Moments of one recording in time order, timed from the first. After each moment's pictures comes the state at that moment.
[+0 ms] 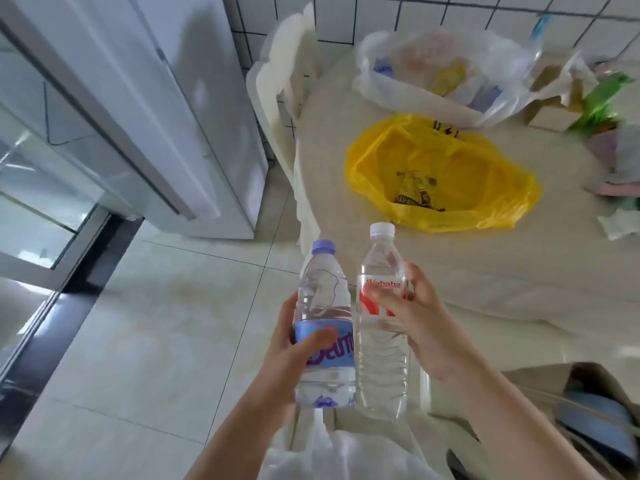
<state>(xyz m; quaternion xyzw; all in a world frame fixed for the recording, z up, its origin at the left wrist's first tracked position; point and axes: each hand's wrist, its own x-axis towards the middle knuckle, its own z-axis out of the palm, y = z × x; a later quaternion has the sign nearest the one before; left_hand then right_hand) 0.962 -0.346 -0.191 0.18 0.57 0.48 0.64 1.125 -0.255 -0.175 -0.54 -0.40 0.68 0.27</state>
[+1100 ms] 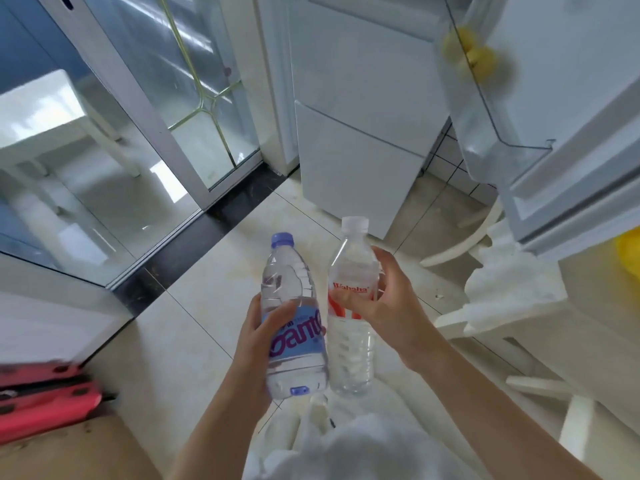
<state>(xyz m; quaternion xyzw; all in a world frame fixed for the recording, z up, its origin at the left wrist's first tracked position) 0.588 -0.540 -0.188 -0.06 0.61 0.63 0.47 0.689 -0.389 -0.167 -0.38 -0.66 0.64 0.11</state>
